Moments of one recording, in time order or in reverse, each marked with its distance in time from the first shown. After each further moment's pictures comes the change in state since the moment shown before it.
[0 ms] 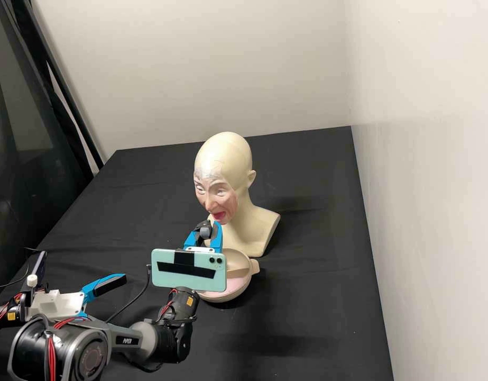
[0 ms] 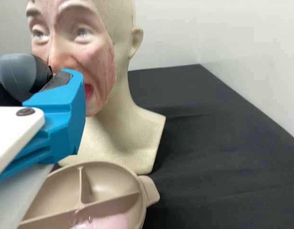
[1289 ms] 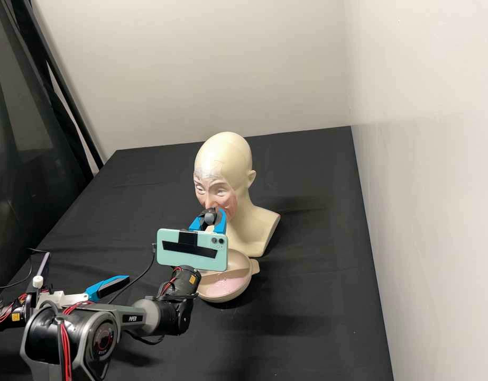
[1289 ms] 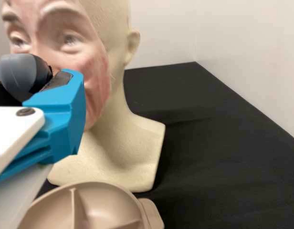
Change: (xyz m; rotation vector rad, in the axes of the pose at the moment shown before) left arm 0.007 -0.005 -0.003 -0.002 0.008 -0.020; right arm 0.042 -0.004 -0.011 0.001 -0.039 0.002
